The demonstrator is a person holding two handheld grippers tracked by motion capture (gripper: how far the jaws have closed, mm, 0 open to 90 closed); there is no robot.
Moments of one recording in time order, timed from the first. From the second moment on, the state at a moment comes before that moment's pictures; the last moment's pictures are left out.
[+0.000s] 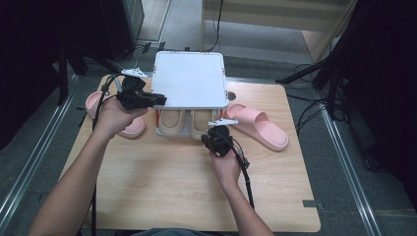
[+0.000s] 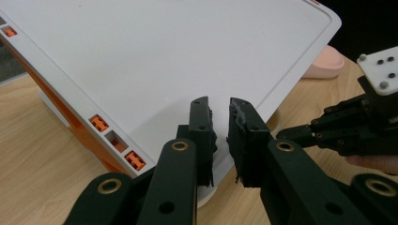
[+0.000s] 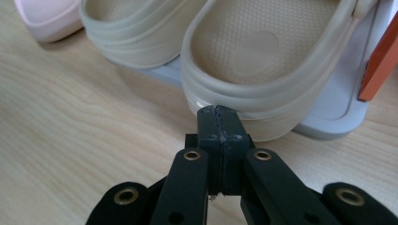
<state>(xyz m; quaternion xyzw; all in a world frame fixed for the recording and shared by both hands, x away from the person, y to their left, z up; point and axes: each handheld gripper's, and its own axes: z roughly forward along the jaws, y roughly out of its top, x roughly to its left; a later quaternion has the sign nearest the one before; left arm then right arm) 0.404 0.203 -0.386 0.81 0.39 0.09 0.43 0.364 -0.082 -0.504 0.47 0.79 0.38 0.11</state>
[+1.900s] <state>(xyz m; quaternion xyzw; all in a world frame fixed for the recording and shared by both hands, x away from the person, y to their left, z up) 0.368 0.285 -0.395 0.75 0.49 0.12 0.43 0.308 -0.149 -0.471 0.36 0.81 0.46 0.04</state>
